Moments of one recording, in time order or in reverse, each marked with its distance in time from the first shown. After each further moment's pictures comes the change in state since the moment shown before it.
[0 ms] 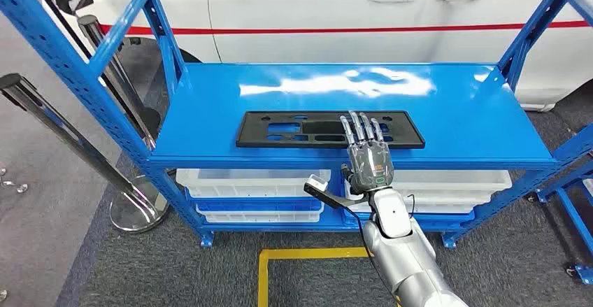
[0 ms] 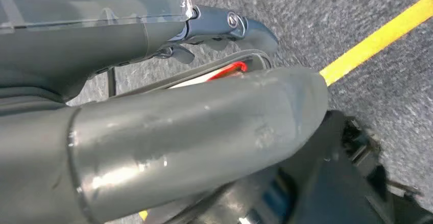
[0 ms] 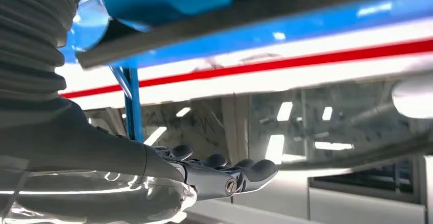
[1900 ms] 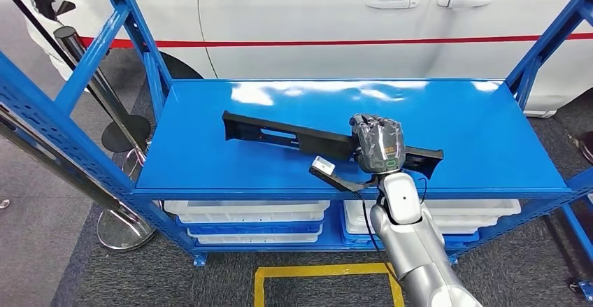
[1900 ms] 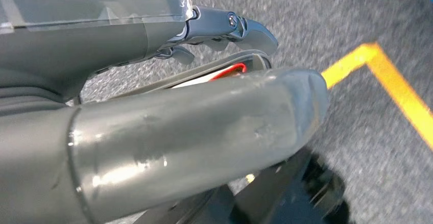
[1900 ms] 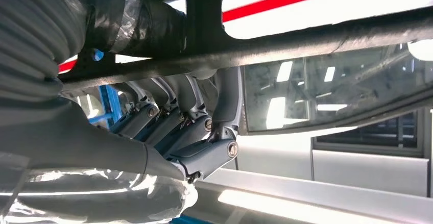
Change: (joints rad) left arm -0.047 -0.008 0.026 -0.015 0.001 0.102 -0.051; right arm -0.015 -0.037 0.003 -0.157 -0.016 0.000 -0.011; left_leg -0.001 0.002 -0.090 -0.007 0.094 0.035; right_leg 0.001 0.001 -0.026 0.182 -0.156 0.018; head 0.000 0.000
